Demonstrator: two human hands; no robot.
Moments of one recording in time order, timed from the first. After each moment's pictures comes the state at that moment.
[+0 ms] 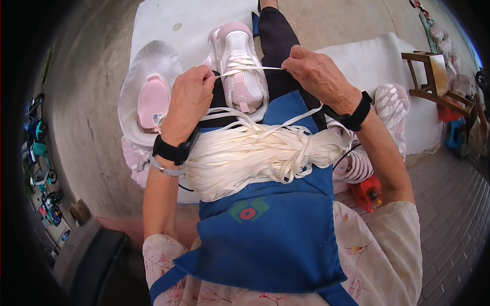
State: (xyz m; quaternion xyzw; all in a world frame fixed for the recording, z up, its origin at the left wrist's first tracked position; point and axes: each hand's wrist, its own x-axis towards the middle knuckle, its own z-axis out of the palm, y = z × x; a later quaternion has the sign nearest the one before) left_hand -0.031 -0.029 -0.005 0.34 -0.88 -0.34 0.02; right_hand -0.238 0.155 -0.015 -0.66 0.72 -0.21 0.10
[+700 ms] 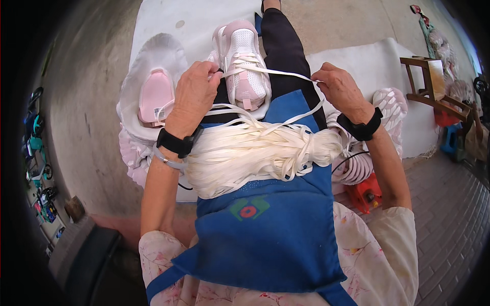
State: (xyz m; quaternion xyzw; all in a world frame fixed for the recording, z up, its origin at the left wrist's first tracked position) left_hand -0.026 -0.029 -0.015 0.28 -0.92 -0.26 0.07; right_hand -0.250 0.202 -0.026 -0.58 0.78 -0.16 0.13
